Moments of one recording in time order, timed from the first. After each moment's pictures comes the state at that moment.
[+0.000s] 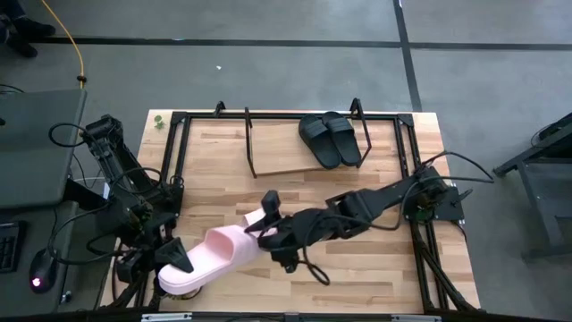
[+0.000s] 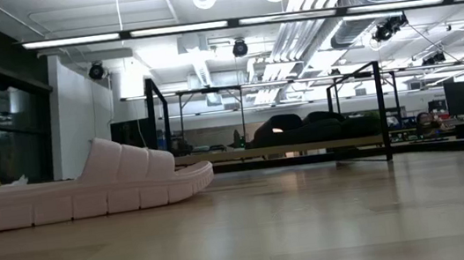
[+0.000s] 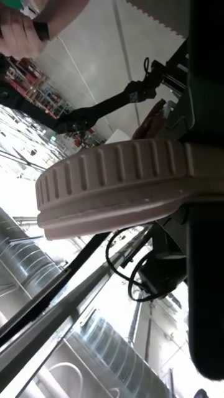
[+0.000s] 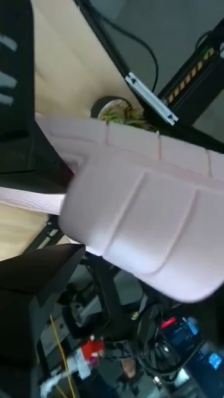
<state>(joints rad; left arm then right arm) -0.95 1.08 0.77 0.72 -0.53 1.14 0.43 1.99 2.18 -0.56 0.32 -0.60</state>
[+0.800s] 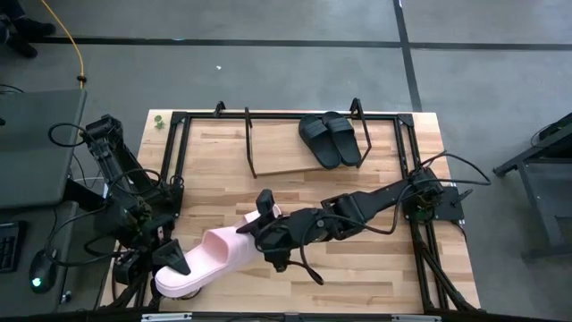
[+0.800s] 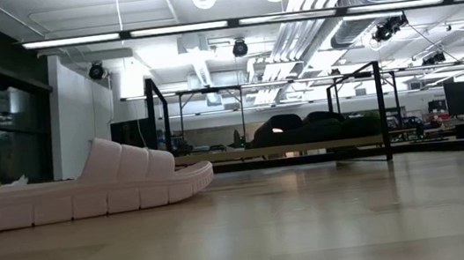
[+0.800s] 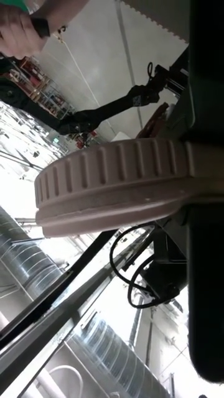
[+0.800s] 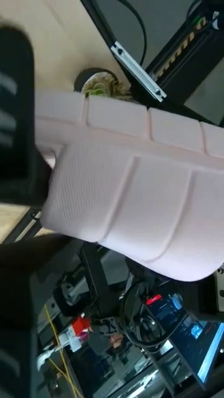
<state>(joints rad) -0.95 1.08 0.77 0.70 -0.55 1.12 0.42 2.02 2.18 -0.43 0.35 -0.66</state>
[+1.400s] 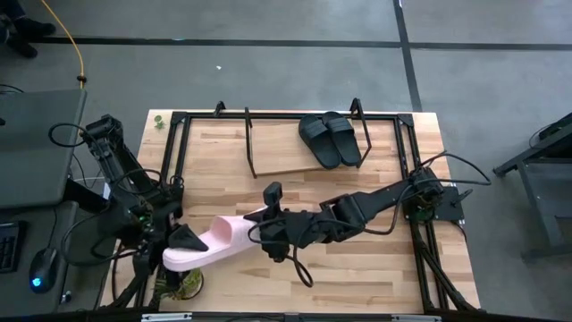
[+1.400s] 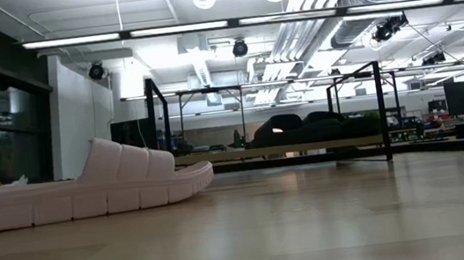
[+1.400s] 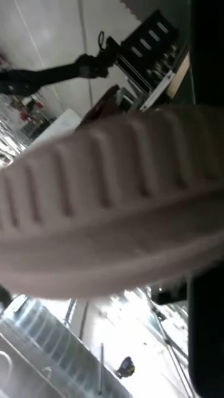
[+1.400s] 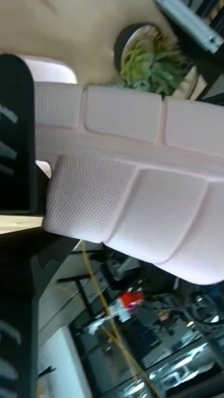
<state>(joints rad) -0.95 1.08 0.77 0.67 -0.81 1.07 0.42 2.02 2.18 -0.54 0.57 -0.59</state>
